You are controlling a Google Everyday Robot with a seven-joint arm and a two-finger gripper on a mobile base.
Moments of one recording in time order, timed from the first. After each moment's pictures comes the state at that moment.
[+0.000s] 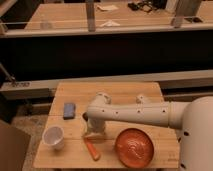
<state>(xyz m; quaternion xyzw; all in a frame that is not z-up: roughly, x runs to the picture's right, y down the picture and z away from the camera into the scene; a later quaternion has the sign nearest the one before) -0.064 0.253 0.789 -0.21 -0.32 -0.65 0.66</state>
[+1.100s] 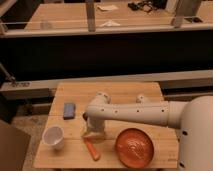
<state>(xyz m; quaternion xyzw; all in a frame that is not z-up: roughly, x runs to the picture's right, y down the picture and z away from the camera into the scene) -0.066 0.252 0.790 -0.20 -0.33 -0.66 0.64</state>
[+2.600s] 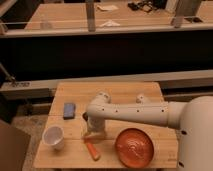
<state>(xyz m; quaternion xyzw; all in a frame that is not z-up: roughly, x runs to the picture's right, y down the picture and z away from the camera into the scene) -0.063 0.257 0.794 -0.19 -0.35 -0.68 0.62</state>
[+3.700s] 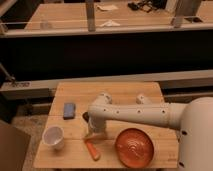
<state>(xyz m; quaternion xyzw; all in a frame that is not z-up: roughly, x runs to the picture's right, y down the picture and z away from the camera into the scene) -0.059 0.261 0.797 -0.19 -0.35 -0.69 0.61</state>
